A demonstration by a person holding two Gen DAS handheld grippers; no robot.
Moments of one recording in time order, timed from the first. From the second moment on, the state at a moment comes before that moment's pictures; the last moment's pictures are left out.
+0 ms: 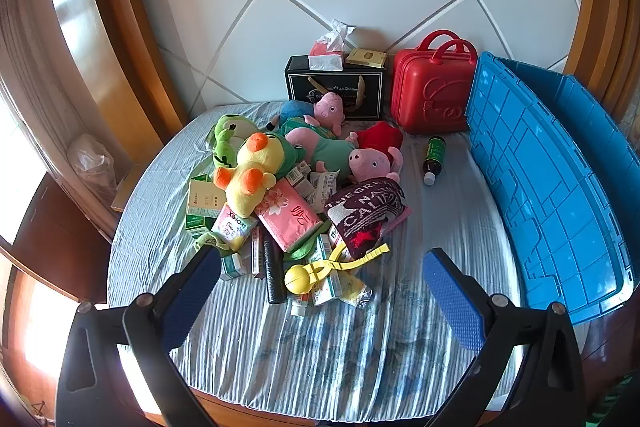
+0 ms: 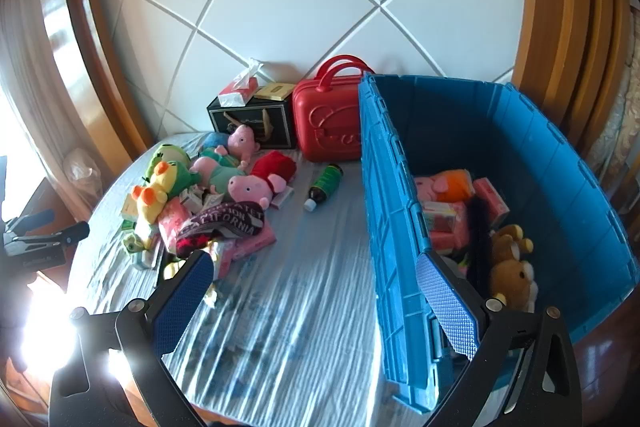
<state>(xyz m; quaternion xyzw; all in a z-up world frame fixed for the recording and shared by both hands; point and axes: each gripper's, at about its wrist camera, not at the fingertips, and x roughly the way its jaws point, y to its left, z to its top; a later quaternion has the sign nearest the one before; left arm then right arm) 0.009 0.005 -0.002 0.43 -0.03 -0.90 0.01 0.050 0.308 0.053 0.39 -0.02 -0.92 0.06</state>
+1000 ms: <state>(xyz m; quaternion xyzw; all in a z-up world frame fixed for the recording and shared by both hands) 0.010 -0.055 -0.050 0.46 -0.03 -0.89 0.02 0.042 0.250 0.005 0.40 0.00 -0.91 0.13</state>
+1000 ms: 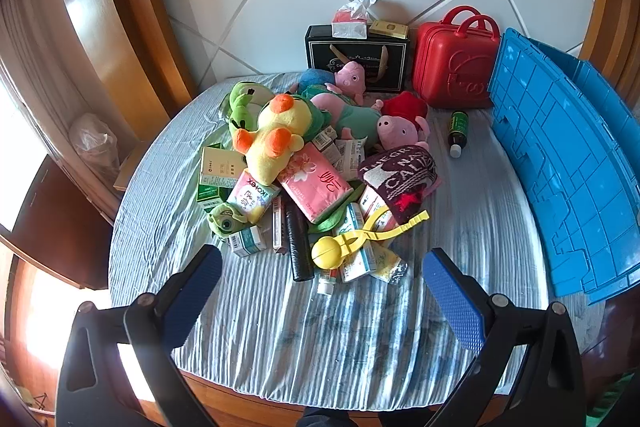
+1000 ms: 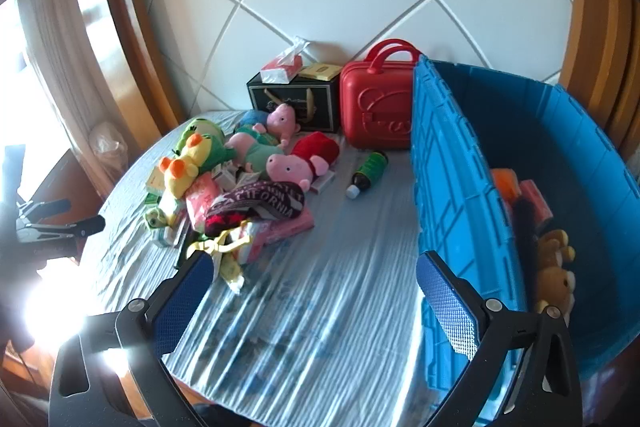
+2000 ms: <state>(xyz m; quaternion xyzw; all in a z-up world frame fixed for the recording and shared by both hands) -0.125 -0.215 -0.234 0.49 -0.10 -0.86 -0.05 -0.017 0.042 -0.168 0.51 -0.01 -0.85 0.10</state>
